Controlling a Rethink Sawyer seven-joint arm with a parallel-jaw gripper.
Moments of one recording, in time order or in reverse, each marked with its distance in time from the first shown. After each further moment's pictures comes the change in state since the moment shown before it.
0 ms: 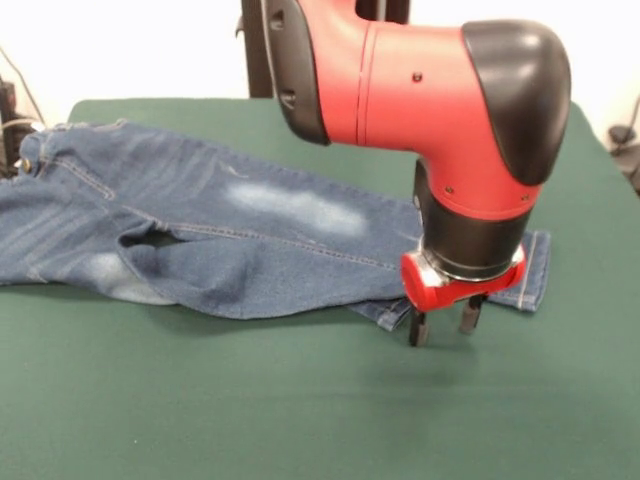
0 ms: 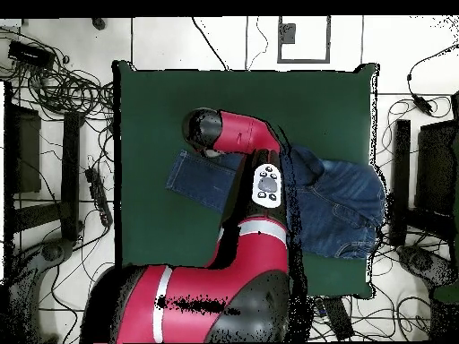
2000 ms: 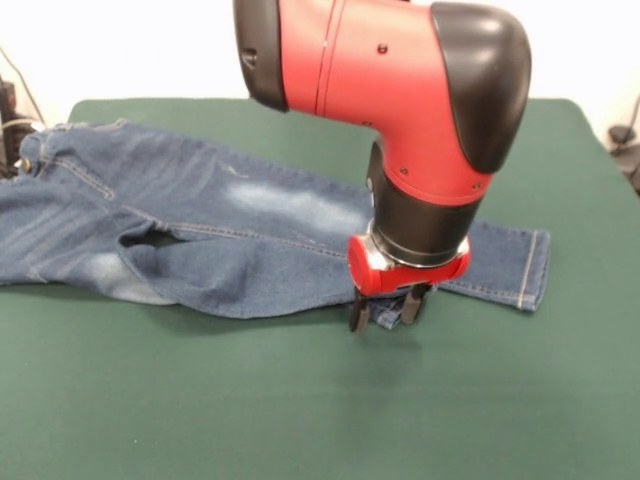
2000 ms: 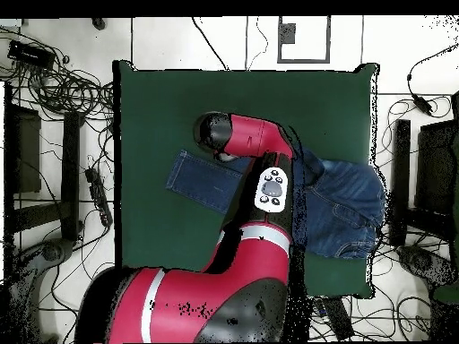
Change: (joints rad) arm 0.014 -0.001 -0.115 0.013 -0.013 -0.016 0.002
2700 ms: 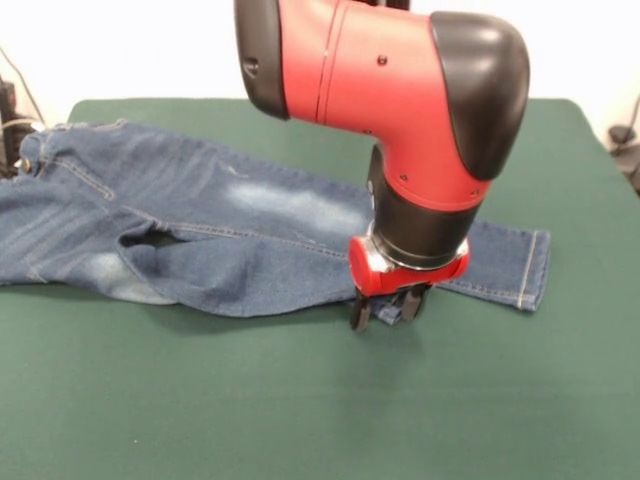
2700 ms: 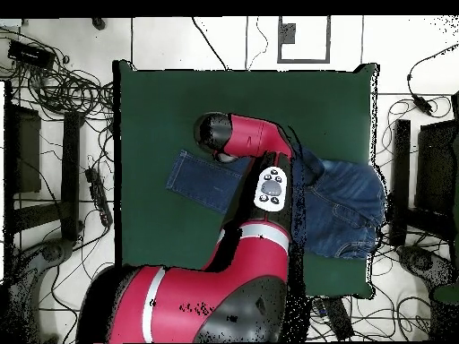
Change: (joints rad) arm 0.000 0.013 0.000 -0.010 0.001 0.032 0.000
